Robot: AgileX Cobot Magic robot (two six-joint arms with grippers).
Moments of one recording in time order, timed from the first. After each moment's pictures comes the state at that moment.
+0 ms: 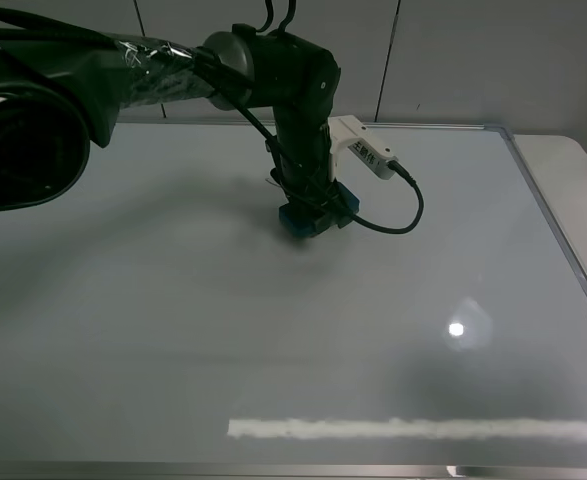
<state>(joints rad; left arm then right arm) -0.70 2.43 -2.02 0.05 0.97 0.21 0.00 0.00 -0.49 -0.16 1.06 0.10</state>
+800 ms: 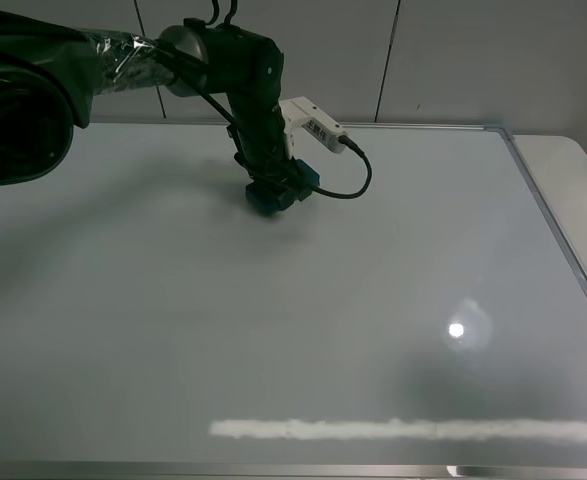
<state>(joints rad) -0.53 2.47 -2.04 0.04 0.92 0.27 0.00 0.00 -0.49 -0.16 1.06 0.10</state>
